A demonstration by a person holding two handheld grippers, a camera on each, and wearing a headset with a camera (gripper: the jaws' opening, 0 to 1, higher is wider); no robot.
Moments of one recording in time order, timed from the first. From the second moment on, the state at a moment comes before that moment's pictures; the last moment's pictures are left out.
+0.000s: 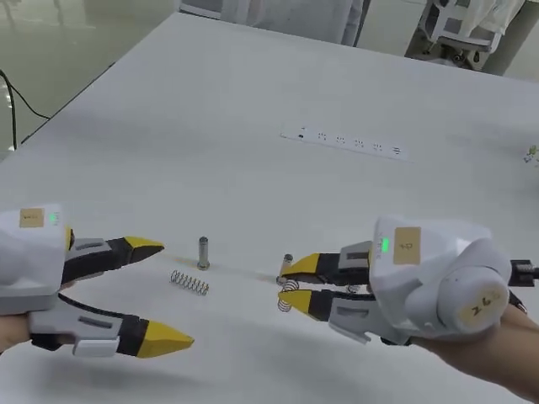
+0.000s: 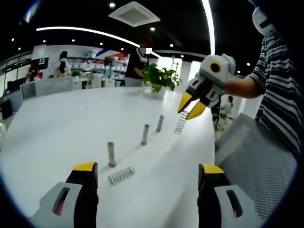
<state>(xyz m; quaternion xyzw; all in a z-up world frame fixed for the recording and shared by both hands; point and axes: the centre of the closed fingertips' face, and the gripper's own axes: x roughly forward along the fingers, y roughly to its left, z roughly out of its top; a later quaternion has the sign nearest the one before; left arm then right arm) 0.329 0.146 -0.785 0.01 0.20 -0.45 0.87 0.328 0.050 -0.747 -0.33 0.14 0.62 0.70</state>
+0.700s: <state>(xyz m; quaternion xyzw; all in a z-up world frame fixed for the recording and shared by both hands) 0.334 0.157 -0.786 0.00 0.20 -0.42 0.89 0.358 0.050 -0.748 -0.31 0.18 0.62 0.70</state>
